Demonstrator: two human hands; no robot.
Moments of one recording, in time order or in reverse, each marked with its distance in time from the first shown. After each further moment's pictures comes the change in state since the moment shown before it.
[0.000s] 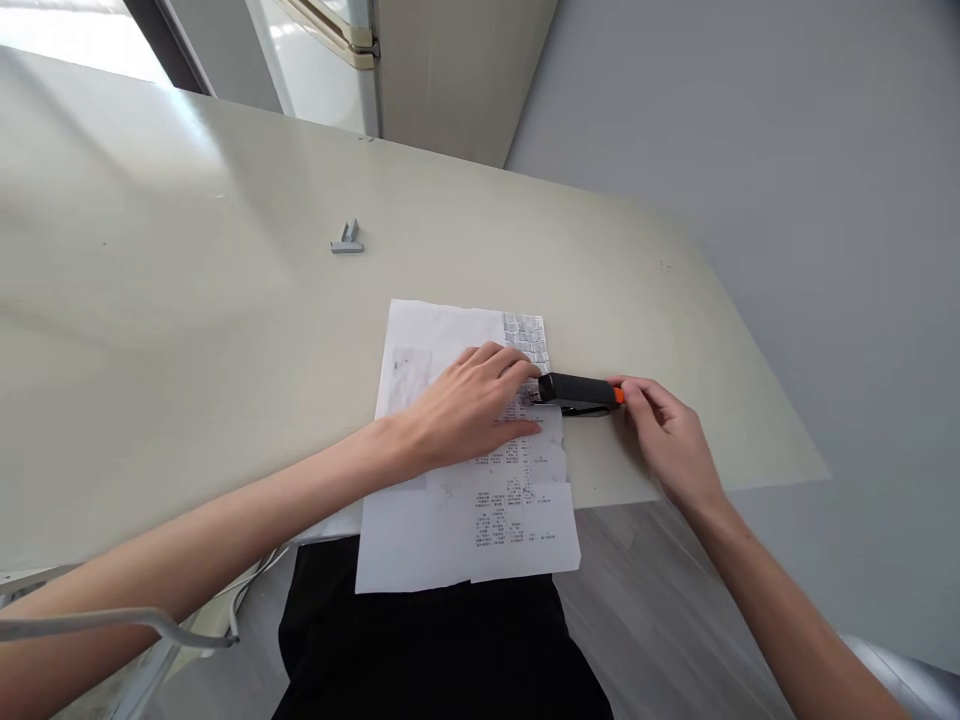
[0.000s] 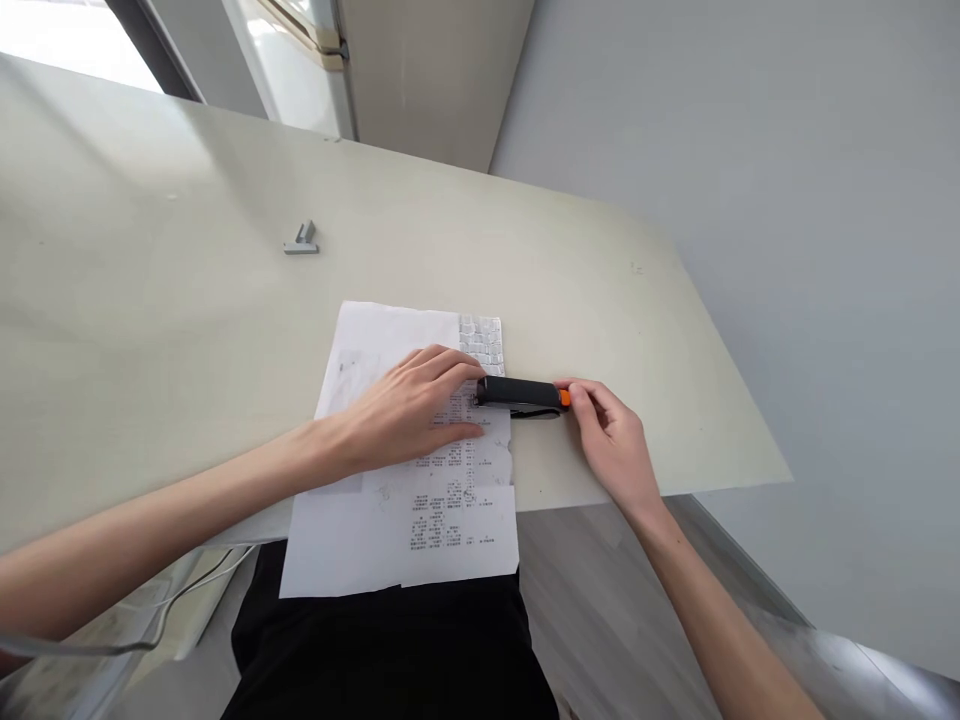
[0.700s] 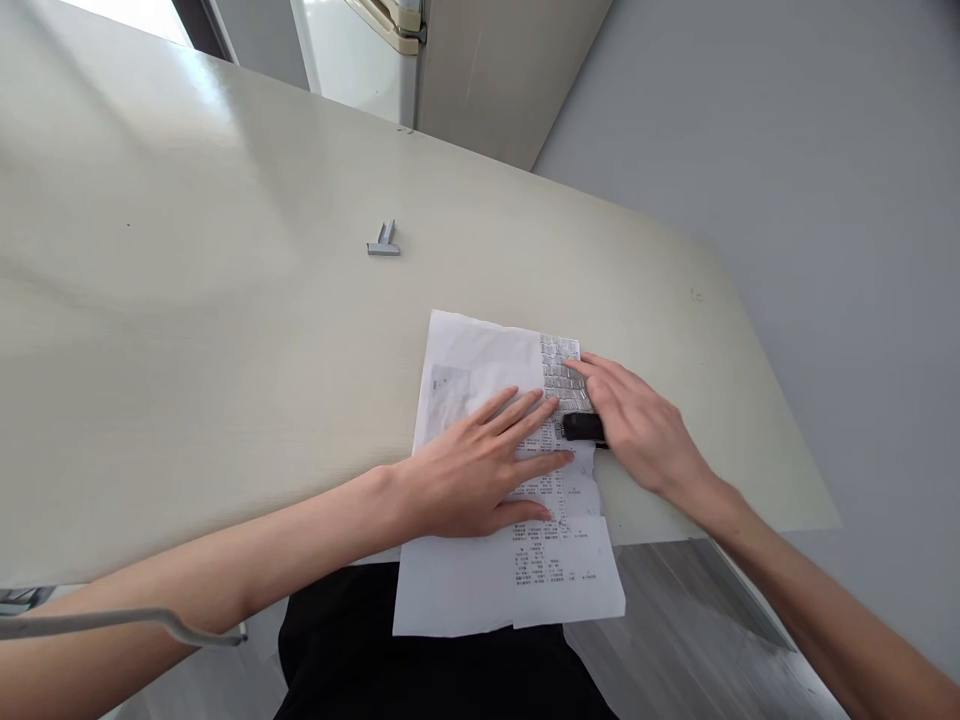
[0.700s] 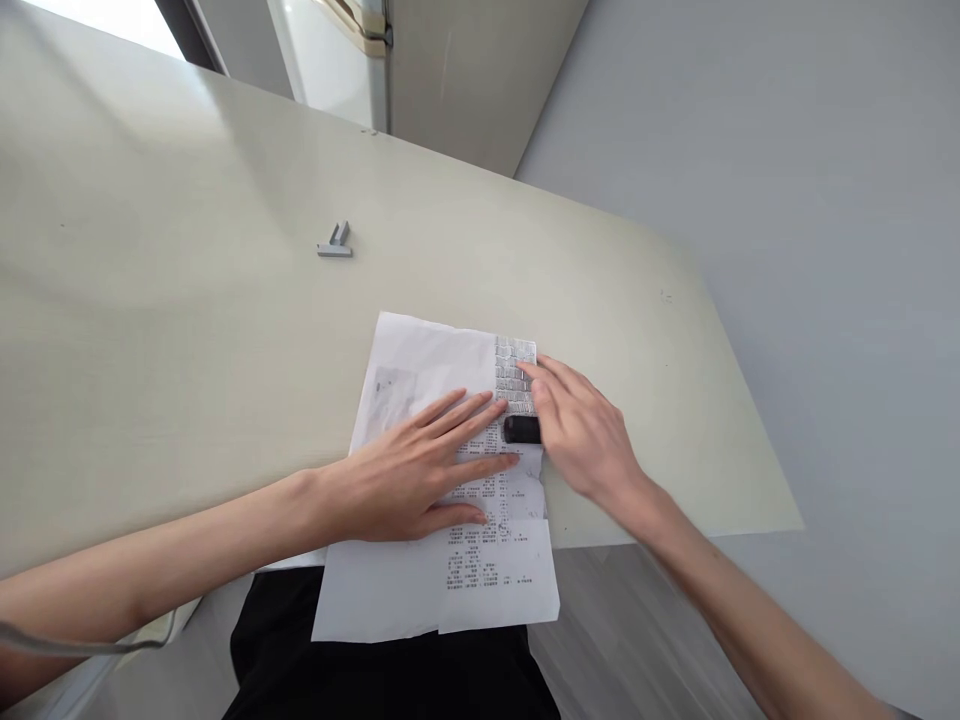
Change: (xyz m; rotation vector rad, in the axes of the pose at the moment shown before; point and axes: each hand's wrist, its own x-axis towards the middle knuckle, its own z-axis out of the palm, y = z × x) left_hand -0.050 -0.007 -0.003 0.079 -0.153 0.160; right_hand 0.029 -0.080 0.044 -0.527 -0.260 -0.290
